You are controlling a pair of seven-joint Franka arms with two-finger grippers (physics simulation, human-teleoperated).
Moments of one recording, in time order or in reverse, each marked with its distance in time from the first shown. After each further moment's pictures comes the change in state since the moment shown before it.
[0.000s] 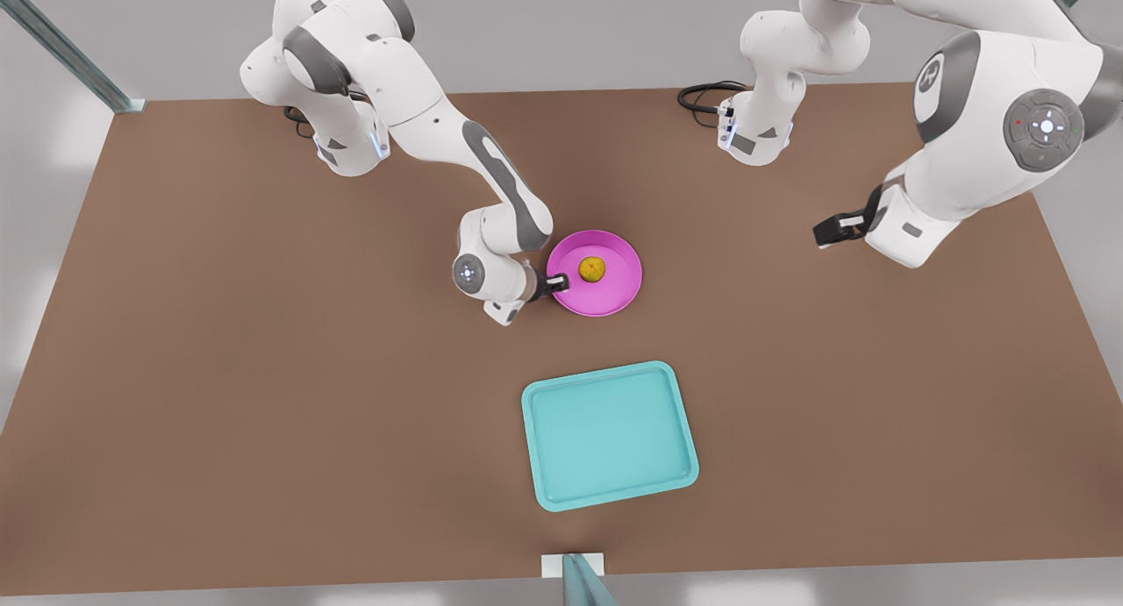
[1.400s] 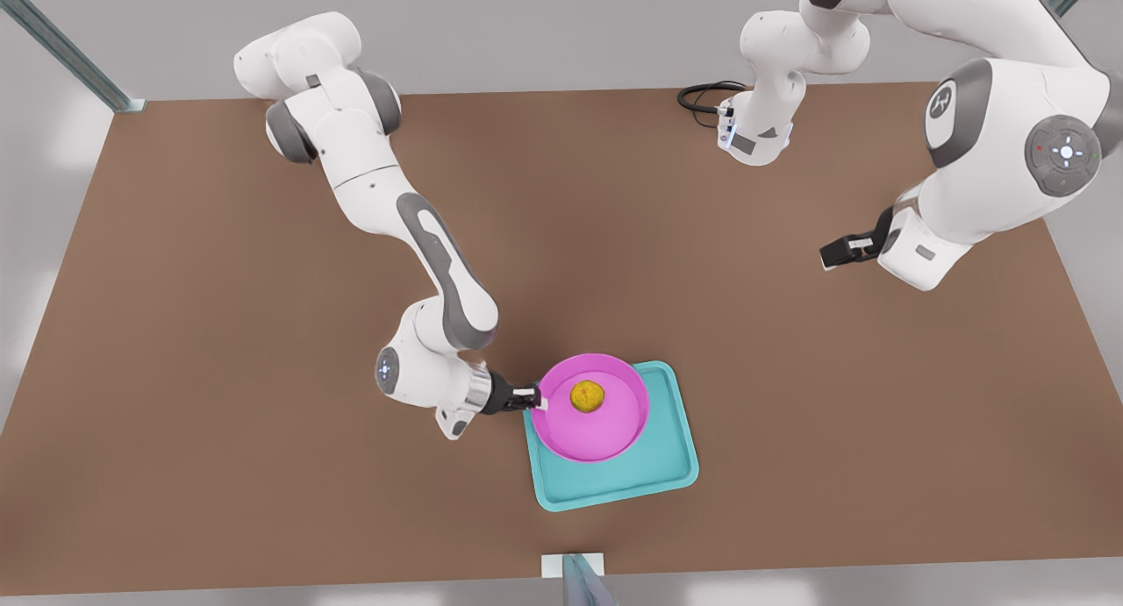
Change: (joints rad) left arm 0.015 0.049 0.033 0.017 -0.041 0.067 0.050; right arm -0.331 0.315 -0.004 0.751 0.000 -0.160 0.009
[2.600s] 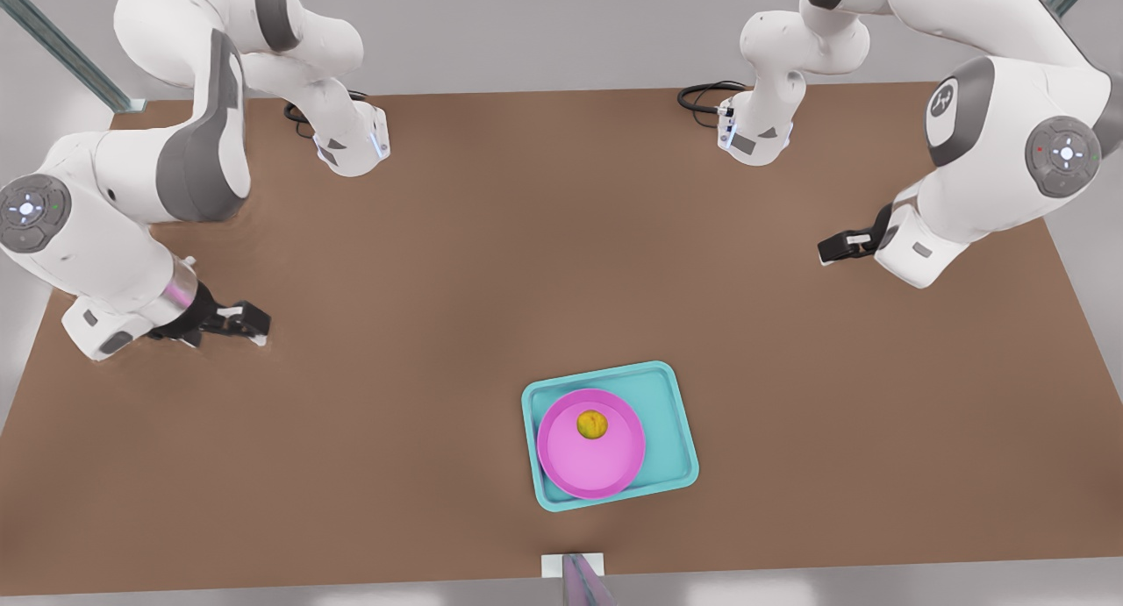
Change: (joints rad) left arm 0.000 0.001 0.000 0.007 -0.012 -0.030 0.023; right arm -0.301 -0.685 -0.095 -0.093 -0.958 -0.764 0.099
